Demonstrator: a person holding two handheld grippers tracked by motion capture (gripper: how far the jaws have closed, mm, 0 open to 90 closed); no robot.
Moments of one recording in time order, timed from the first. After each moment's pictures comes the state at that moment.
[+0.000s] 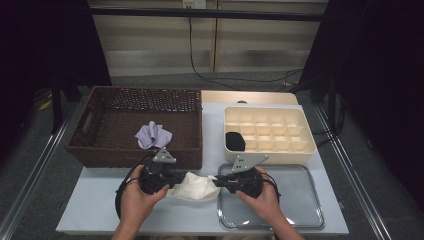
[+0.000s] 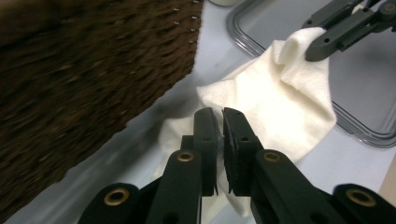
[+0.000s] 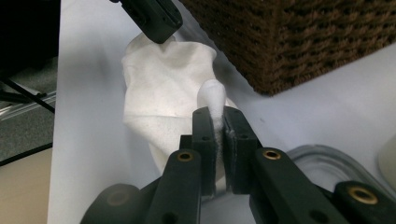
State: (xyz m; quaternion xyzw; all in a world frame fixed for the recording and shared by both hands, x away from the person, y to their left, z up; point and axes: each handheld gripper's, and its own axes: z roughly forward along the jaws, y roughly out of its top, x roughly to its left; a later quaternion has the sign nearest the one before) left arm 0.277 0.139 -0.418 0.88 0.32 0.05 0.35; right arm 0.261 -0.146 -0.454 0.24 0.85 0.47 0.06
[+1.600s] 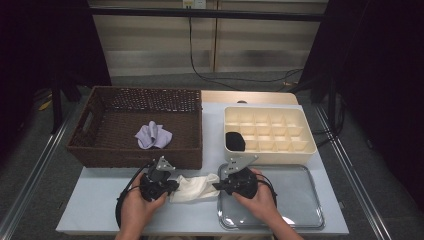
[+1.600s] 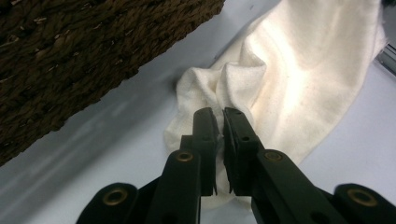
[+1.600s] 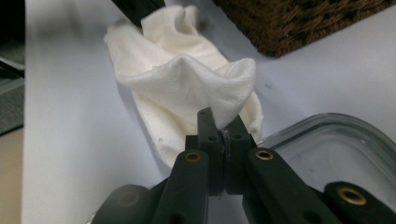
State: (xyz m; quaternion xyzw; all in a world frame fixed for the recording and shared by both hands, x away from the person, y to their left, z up) left arm 0.272 0.139 -0.451 0.89 0.34 0.06 0.29; right arm 0.266 -0.137 -0.467 0.26 0.87 0.40 0.04
